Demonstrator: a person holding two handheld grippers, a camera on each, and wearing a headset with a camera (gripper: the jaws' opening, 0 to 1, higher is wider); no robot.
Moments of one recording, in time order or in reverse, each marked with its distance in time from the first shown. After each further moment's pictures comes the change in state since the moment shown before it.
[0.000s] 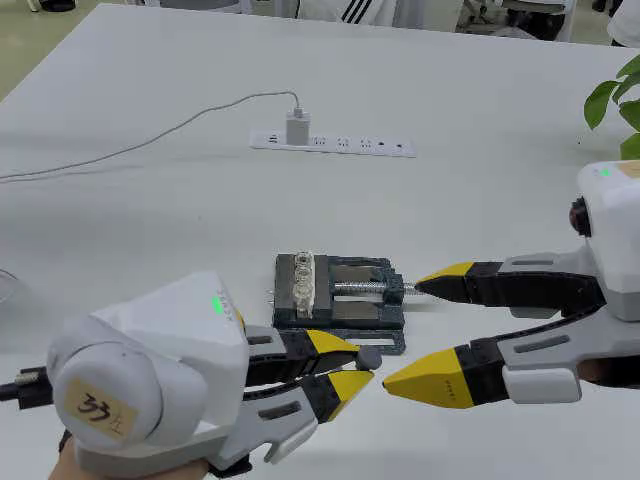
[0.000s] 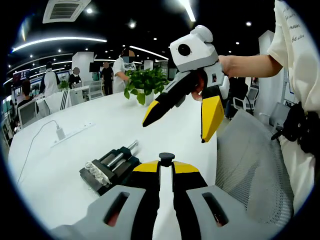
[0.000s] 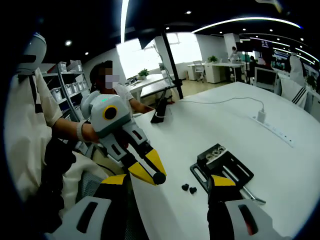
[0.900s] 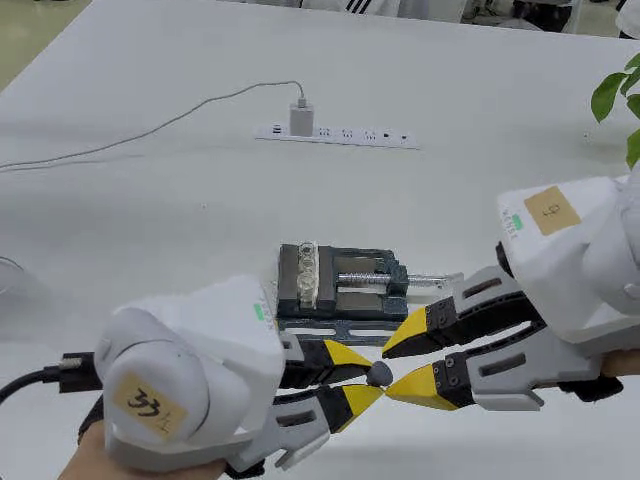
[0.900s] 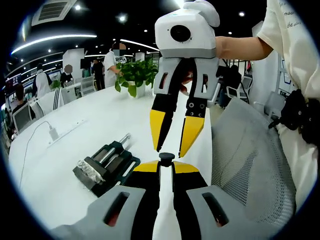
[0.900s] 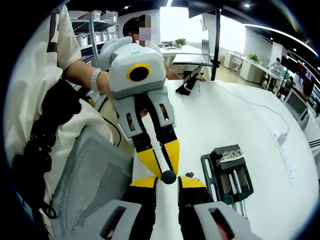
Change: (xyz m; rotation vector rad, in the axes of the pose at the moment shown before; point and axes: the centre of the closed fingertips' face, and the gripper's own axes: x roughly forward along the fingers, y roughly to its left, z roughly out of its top) left arm 0.007 -0.013 -0.014 0.049 0.076 -0.055; right arm 0.022 0.023 -0.028 -0.336 0.254 0.088
